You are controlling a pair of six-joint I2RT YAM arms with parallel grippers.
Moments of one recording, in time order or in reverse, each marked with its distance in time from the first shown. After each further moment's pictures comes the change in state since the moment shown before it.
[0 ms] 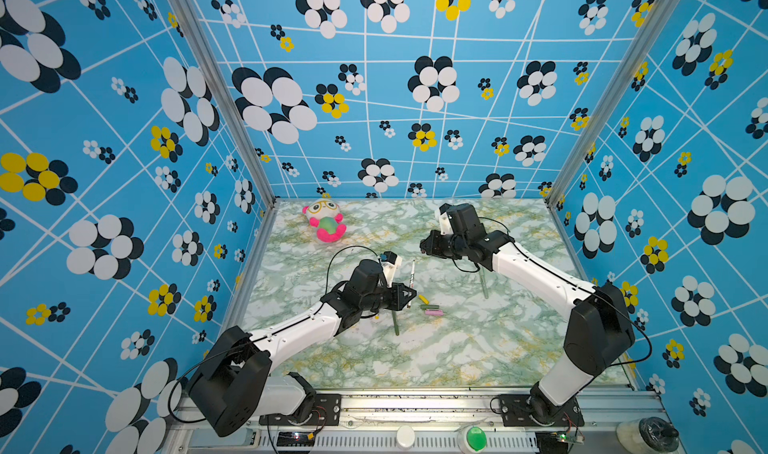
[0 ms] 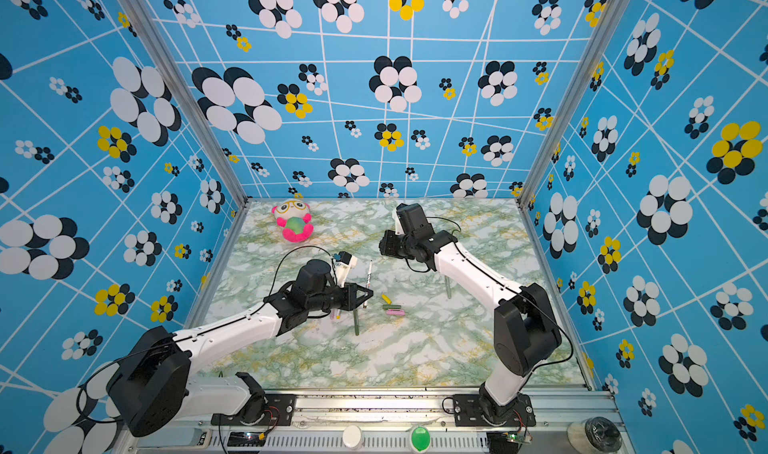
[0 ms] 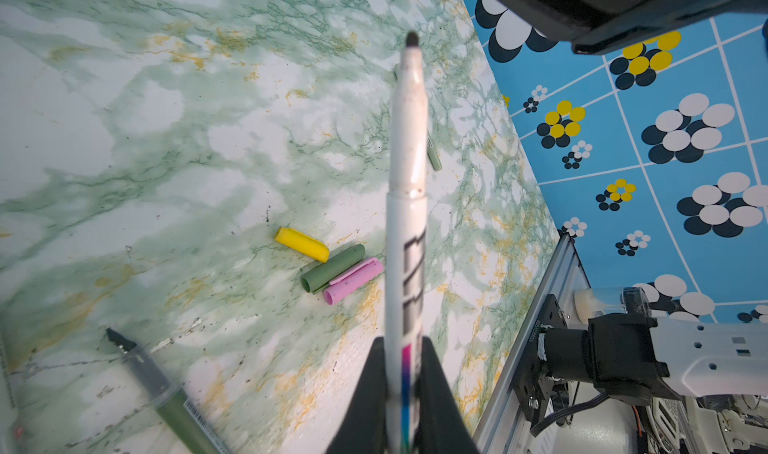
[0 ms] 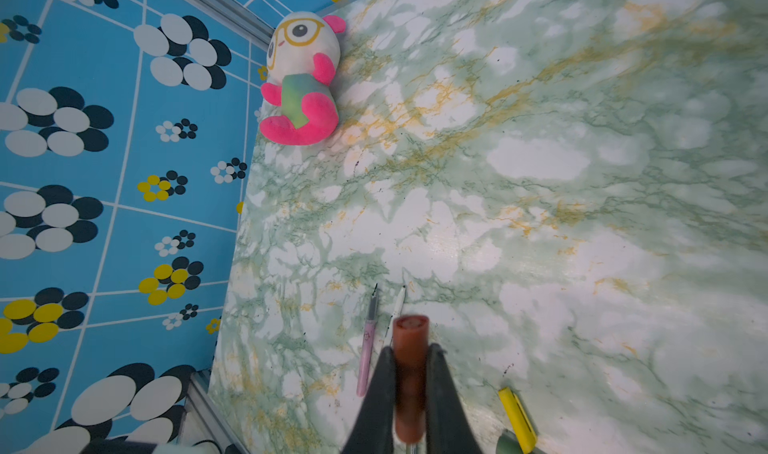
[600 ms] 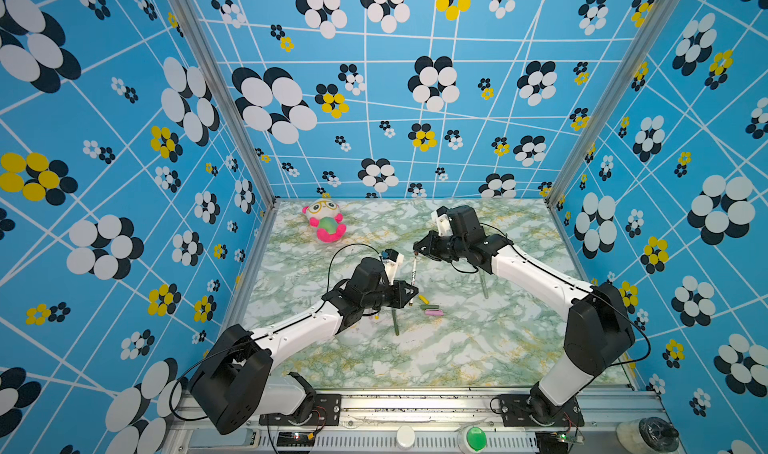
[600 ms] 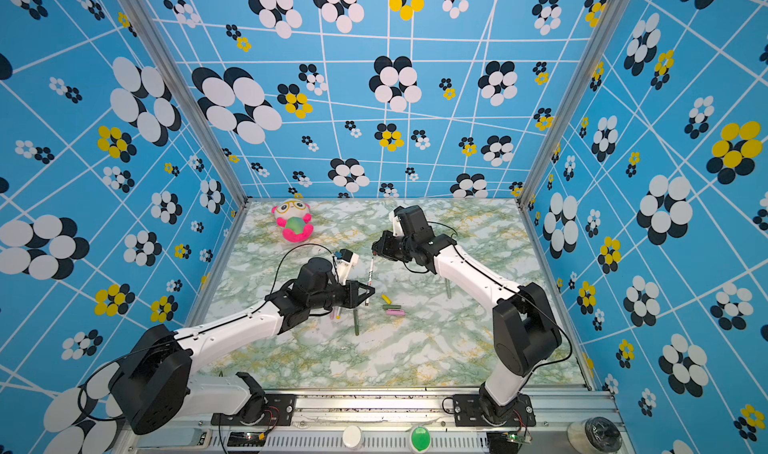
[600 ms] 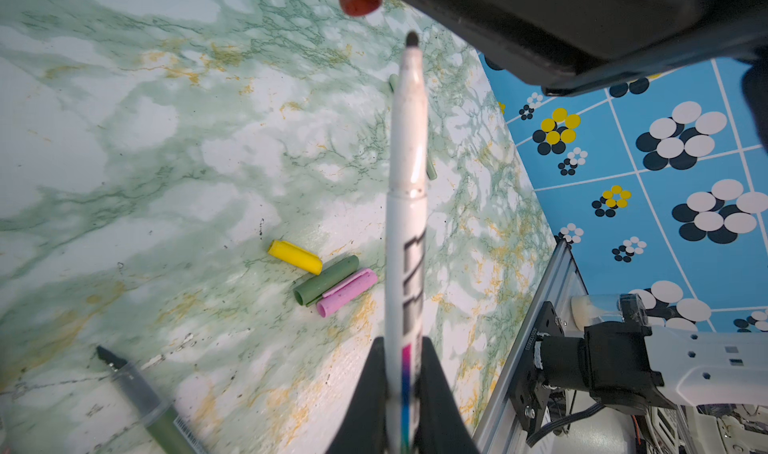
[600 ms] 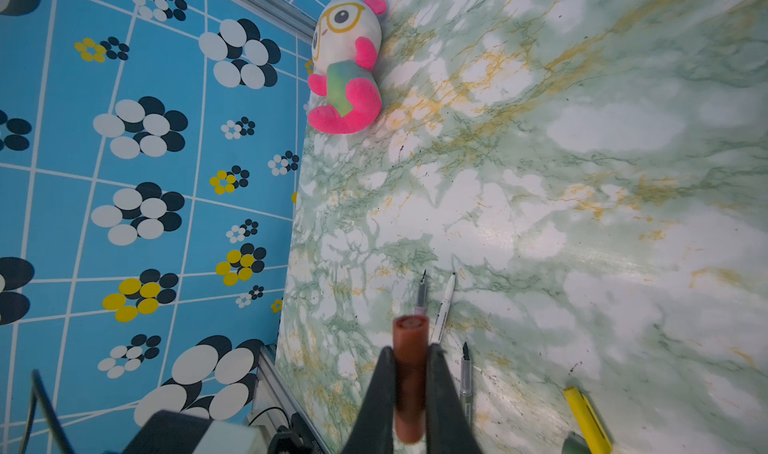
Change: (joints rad) left arm -0.003 0.006 0.020 0.002 -0.008 -0.007; right arm 0.000 -0.001 -0.034 0.085 -0.124 0.100
